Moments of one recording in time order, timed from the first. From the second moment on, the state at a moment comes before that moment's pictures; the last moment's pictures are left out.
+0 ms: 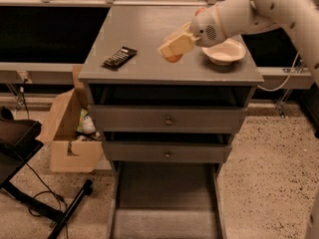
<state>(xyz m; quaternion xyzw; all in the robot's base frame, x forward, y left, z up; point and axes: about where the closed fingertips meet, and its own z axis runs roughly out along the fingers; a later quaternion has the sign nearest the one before) 0.662 -0.024 0.937 -0.51 0.70 0.31 0.38</state>
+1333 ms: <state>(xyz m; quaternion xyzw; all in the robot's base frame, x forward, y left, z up) 0.766 -0.089 0.903 -0.48 0.69 0.22 0.49</state>
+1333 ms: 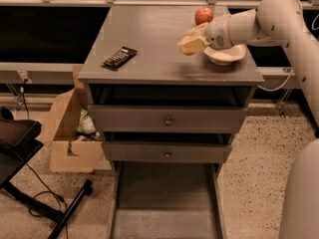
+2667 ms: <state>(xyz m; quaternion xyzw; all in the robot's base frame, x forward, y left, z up) 0.901 -0.028 0.896 -0.39 0.77 0.16 0.47</state>
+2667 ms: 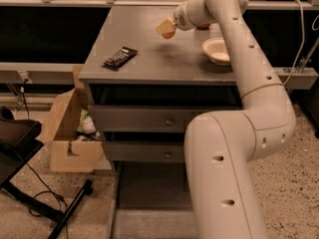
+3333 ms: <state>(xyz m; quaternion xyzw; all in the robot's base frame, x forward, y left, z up) 0.910 -0.016 0.866 -0.37 0.80 0.16 0.44</state>
